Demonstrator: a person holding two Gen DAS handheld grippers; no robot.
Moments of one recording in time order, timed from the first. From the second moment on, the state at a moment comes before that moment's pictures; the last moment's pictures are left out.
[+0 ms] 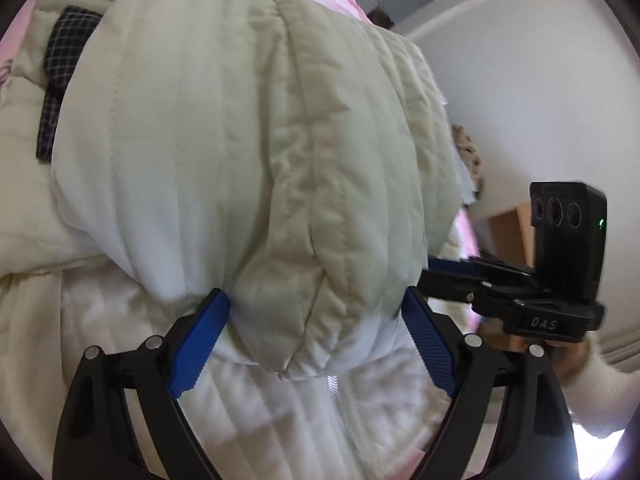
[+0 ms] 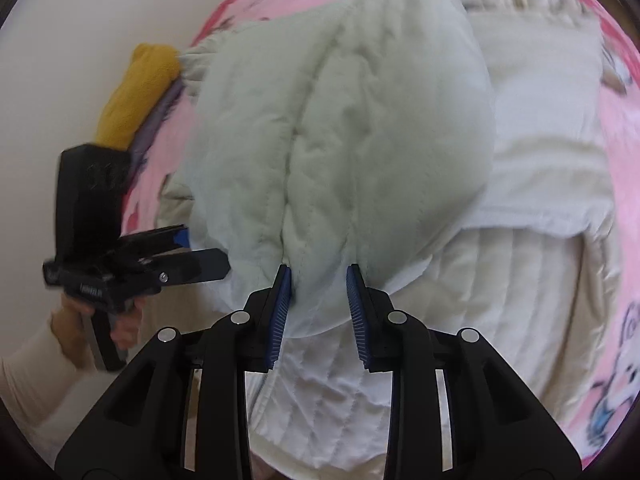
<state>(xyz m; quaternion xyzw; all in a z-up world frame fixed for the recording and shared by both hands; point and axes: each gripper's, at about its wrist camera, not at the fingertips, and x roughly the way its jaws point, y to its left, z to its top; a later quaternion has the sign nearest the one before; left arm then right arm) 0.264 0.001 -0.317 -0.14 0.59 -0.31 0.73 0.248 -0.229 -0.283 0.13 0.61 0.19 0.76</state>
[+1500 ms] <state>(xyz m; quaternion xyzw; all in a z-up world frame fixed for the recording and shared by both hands) 0.284 0.026 -0.313 -0.11 0.57 -0.17 0.80 0.277 -0.223 -0.290 -0.04 0.53 0.06 0.84</state>
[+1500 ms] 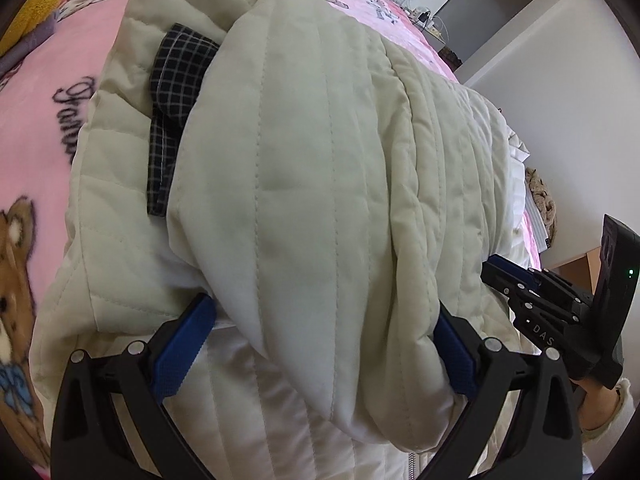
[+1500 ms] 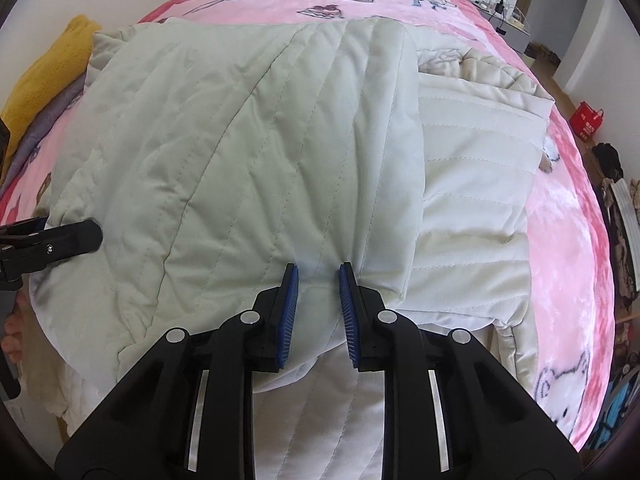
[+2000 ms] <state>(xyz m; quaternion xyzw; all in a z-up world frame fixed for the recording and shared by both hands) 0.306 0.062 -0.284 -0.26 0.57 -0.26 0.74 0.268 -0.299 -0.235 0.22 0.47 0.07 0.85</state>
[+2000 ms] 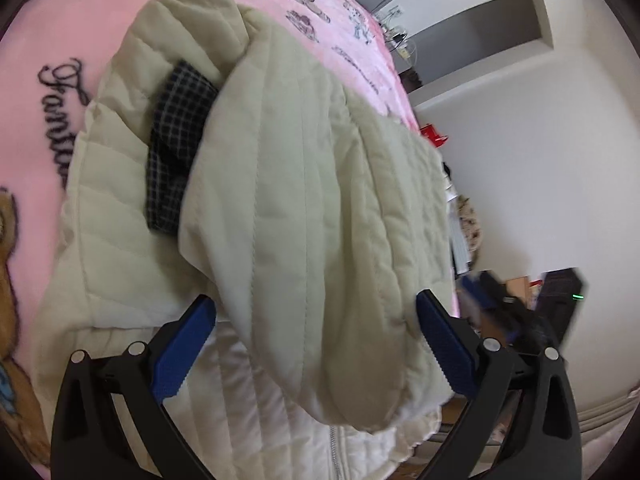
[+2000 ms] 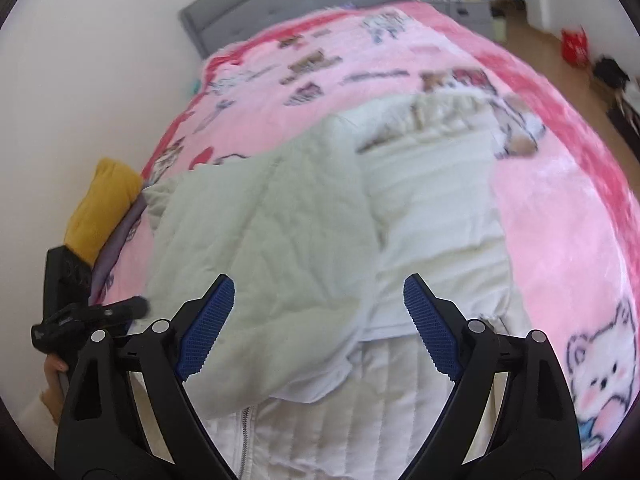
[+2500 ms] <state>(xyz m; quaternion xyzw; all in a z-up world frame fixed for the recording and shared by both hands) 0.320 0.071 -0.296 -0.28 0.57 -0.25 0.73 0.297 -0.292 -0.268 0.24 0.53 0.10 0.80</state>
